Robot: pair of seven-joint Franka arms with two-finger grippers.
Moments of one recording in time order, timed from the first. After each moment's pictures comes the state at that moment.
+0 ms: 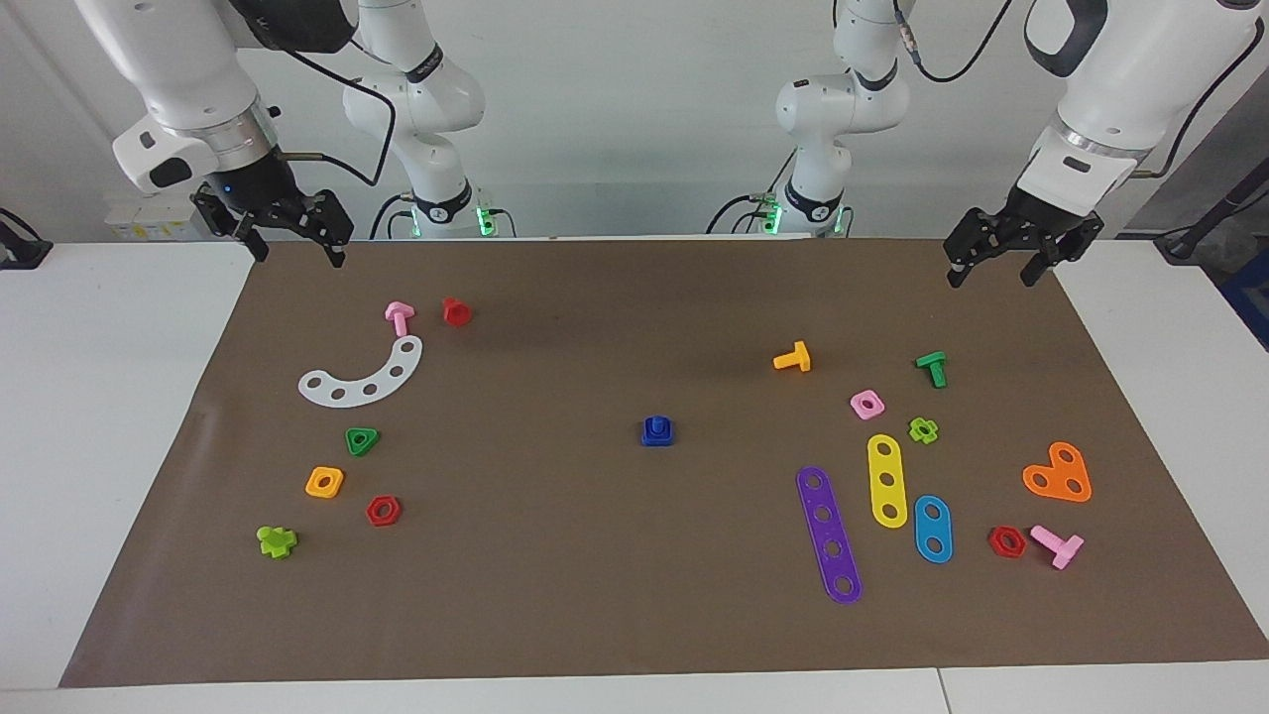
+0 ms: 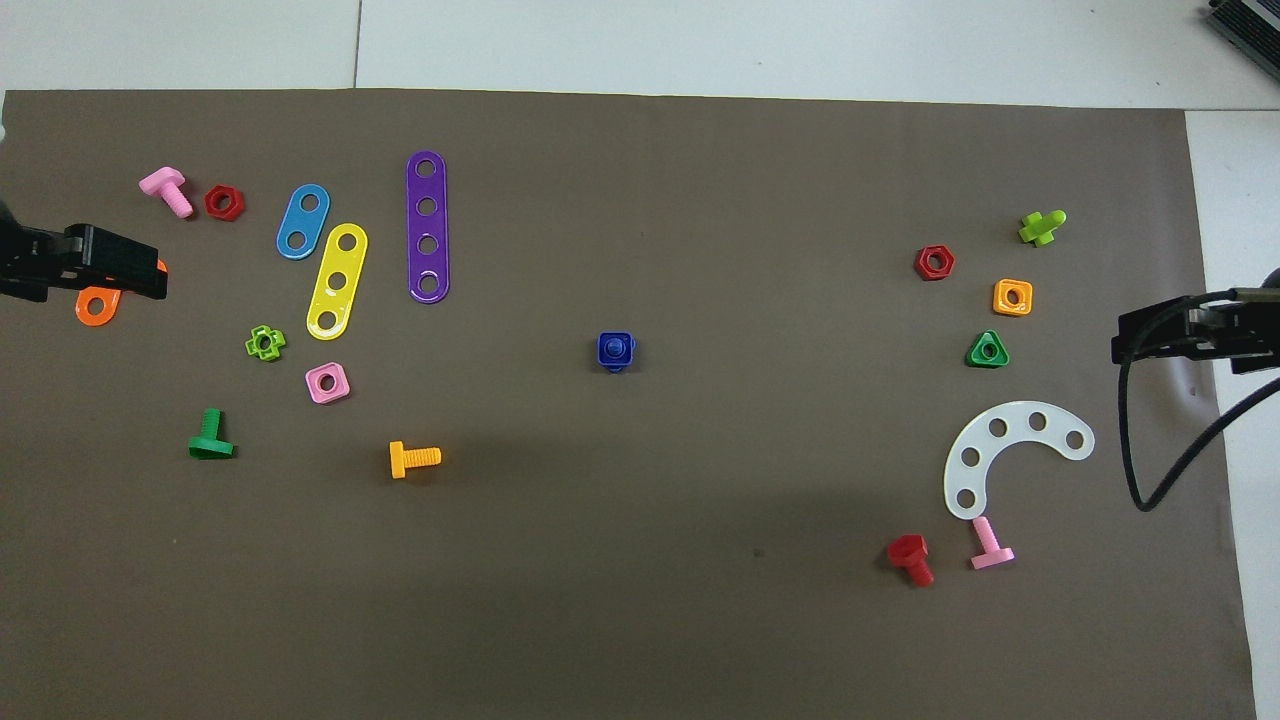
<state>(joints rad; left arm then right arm) 0.02 0.07 -0.08 -1.46 -0.02 1.55 -0.02 0.07 -0.05 -0.08 -1.61 -0.03 1.52 0.10</state>
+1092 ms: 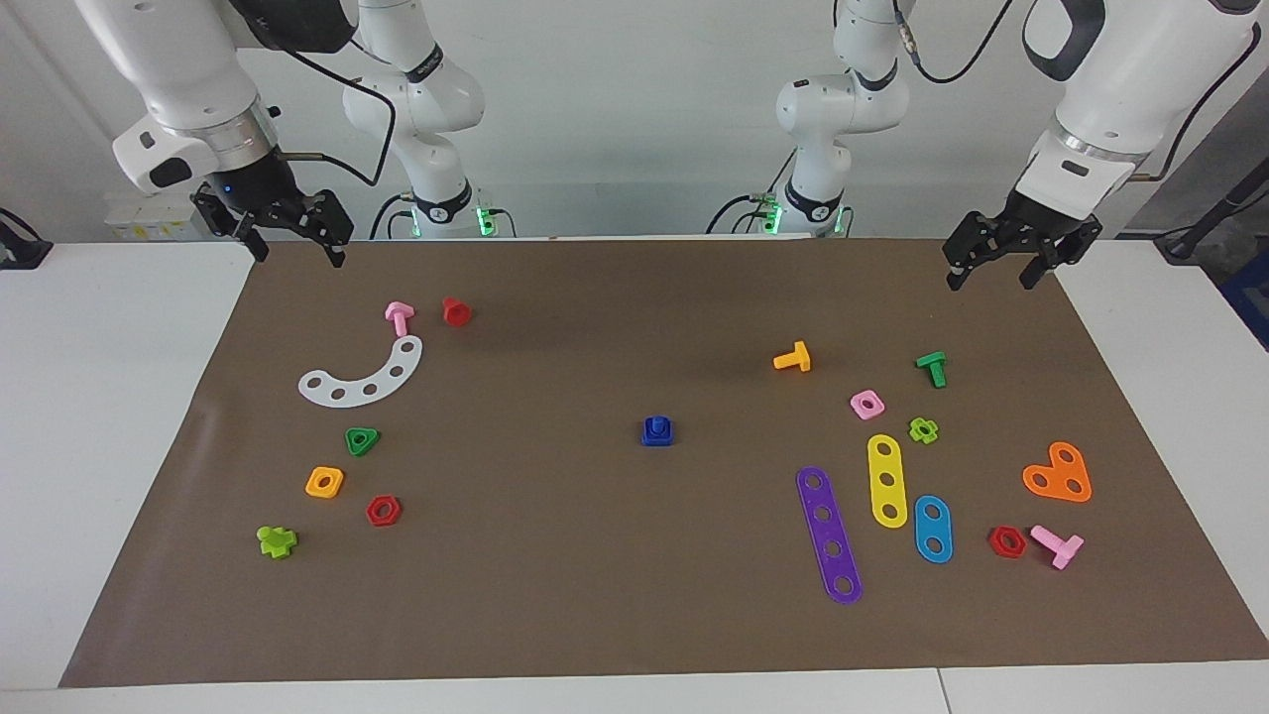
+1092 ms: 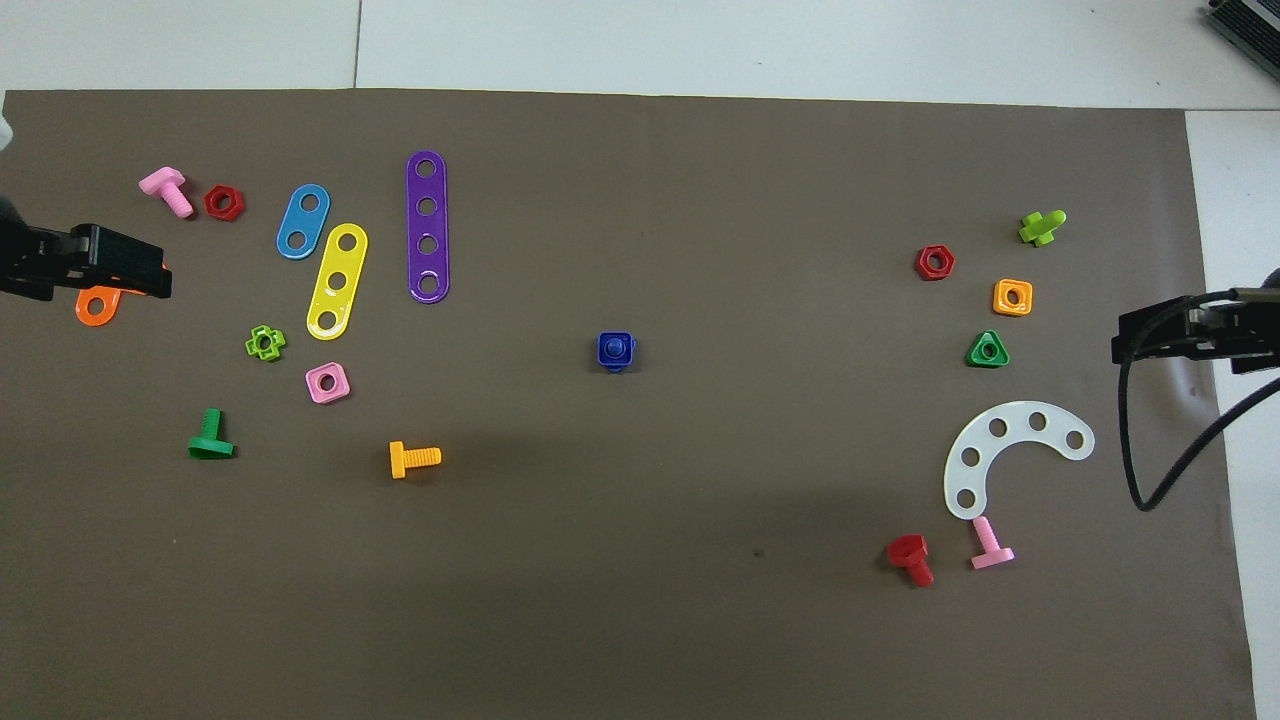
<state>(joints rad) 0.02 0.06 -0.09 -1.48 -0.02 1.58 -0.02 0.07 -0.05 -0.08 -1.61 -0.03 1.52 0.10</state>
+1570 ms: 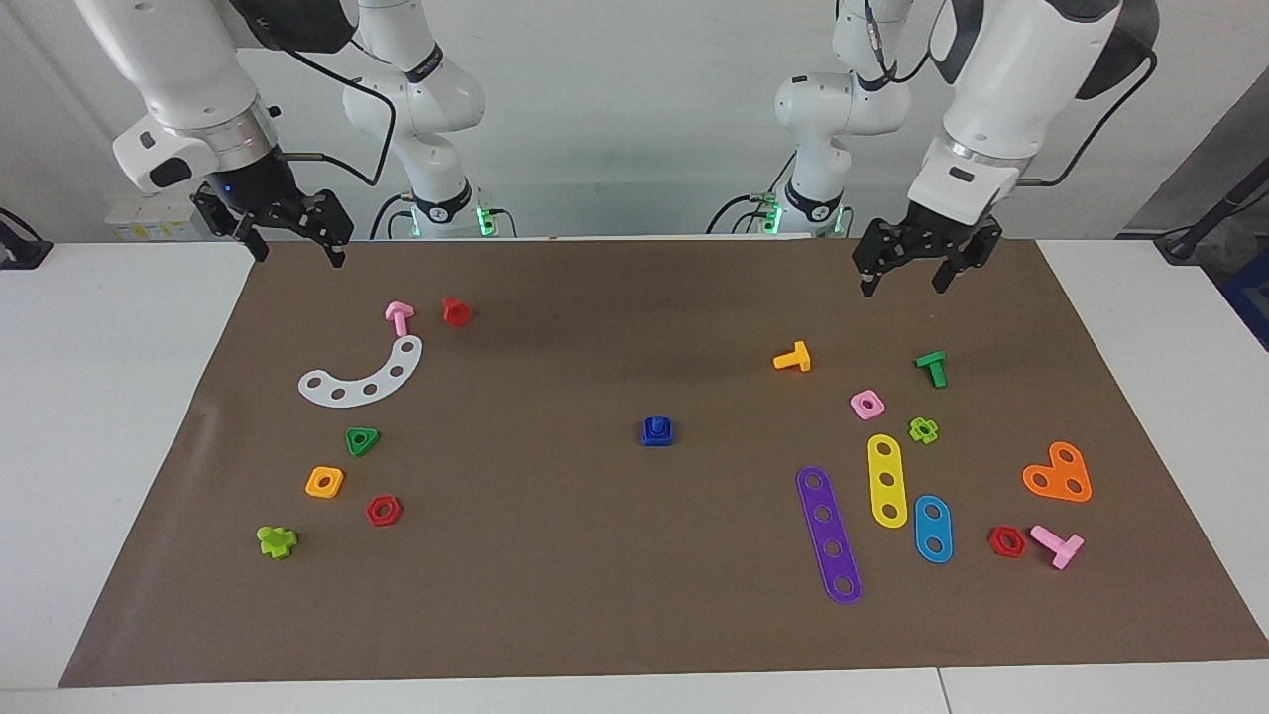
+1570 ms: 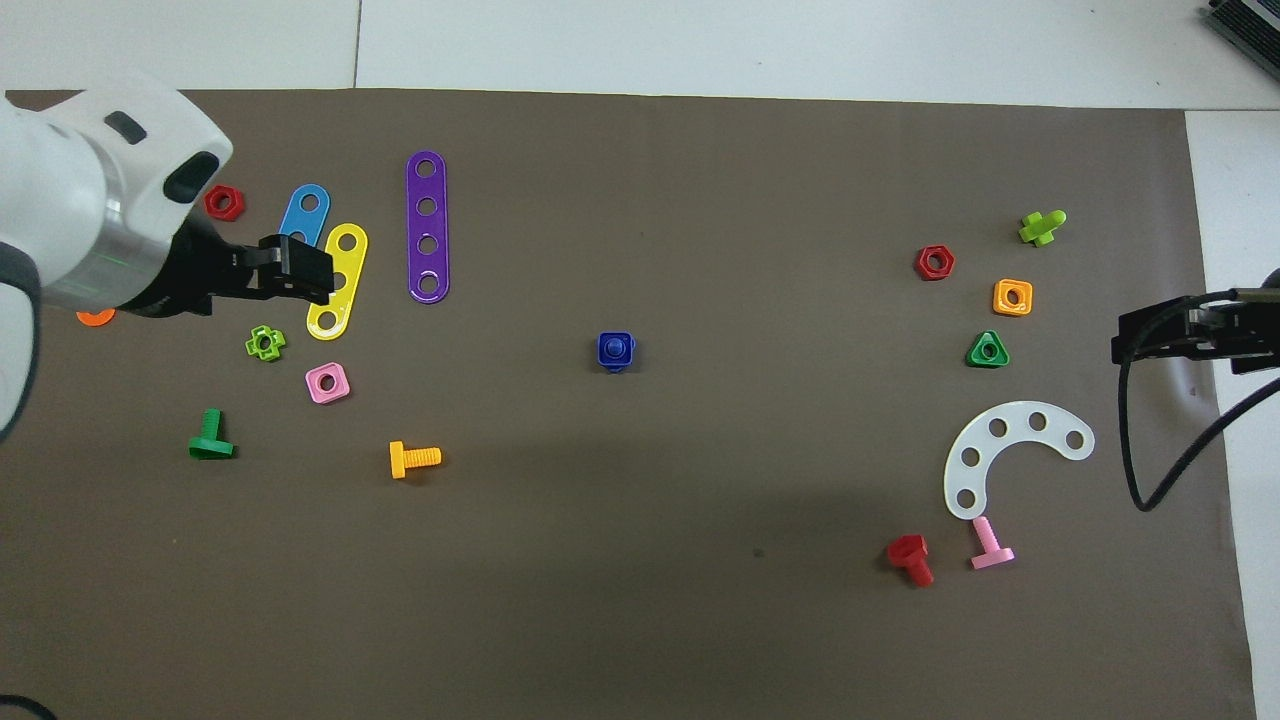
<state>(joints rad) -0.18 0.06 -0.11 -1.52 -0.02 1.63 -0.32 0.07 -0.05 -0.08 -1.61 -0.03 1.52 0.10</state>
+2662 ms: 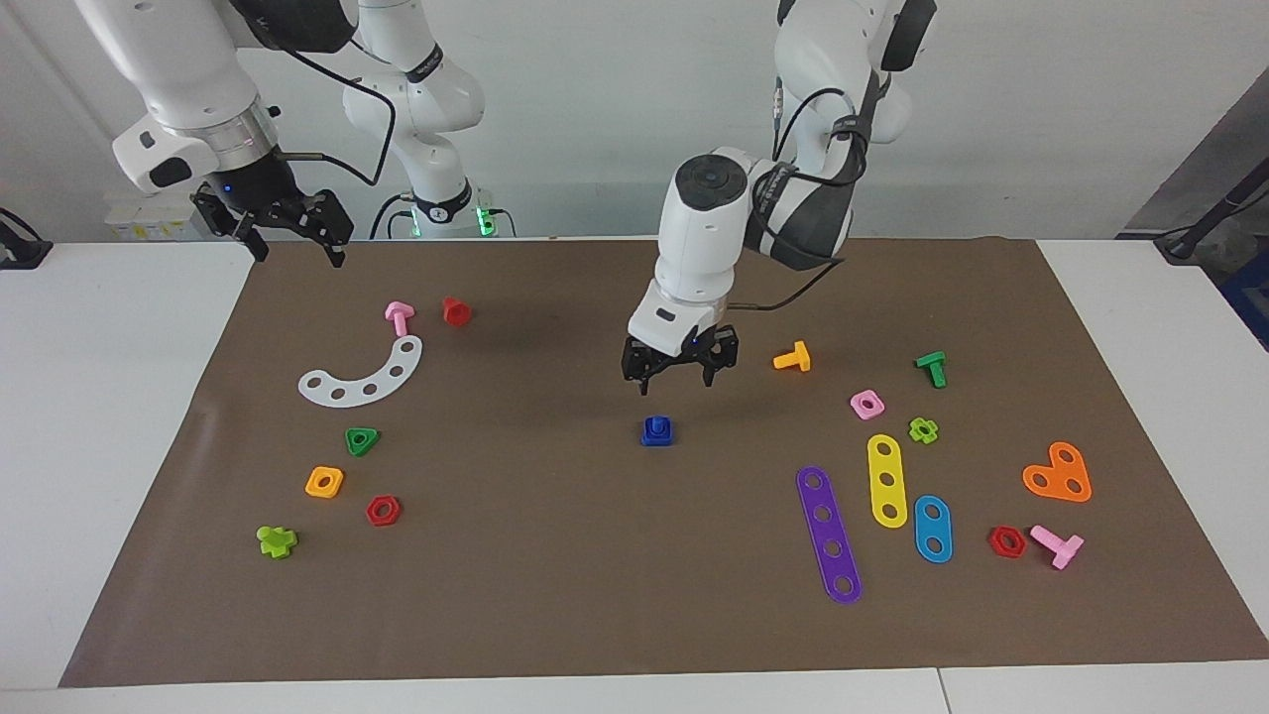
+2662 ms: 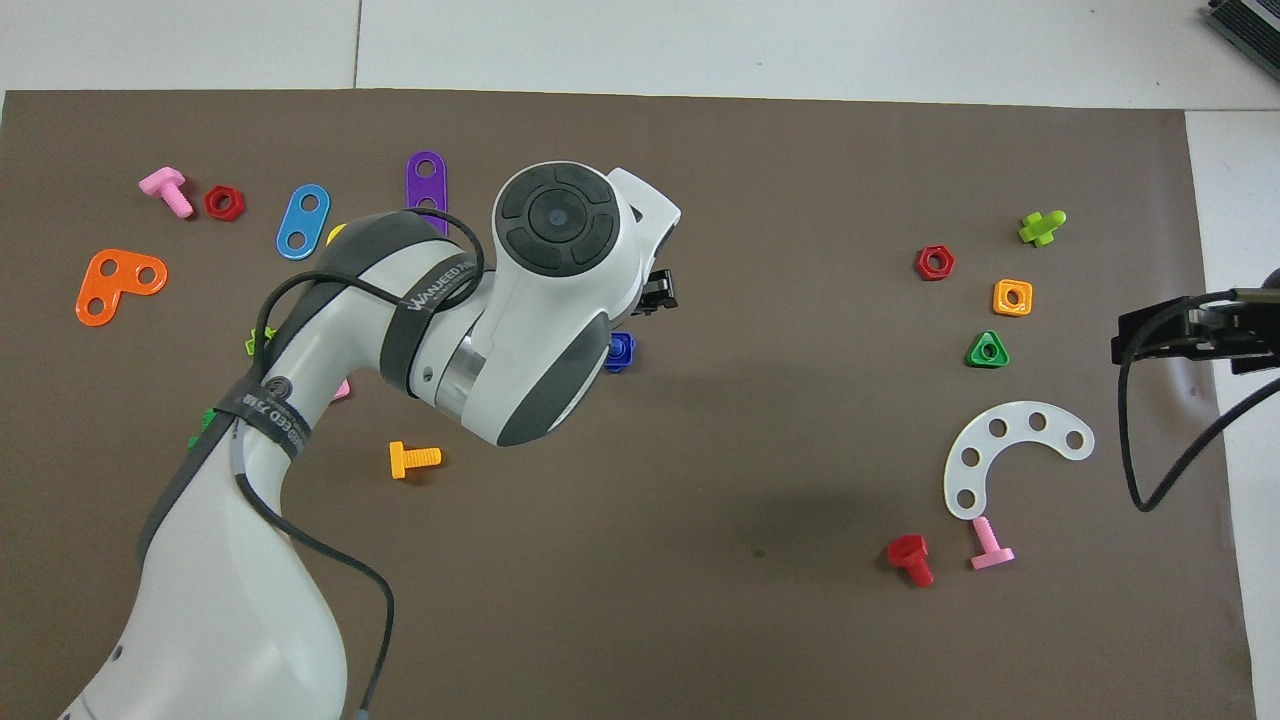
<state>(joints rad) -0.55 0.46 -0.11 -1.44 0.06 1.99 -0.74 0.07 -0.05 -0.08 -1.61 -0.03 1.52 0.10</state>
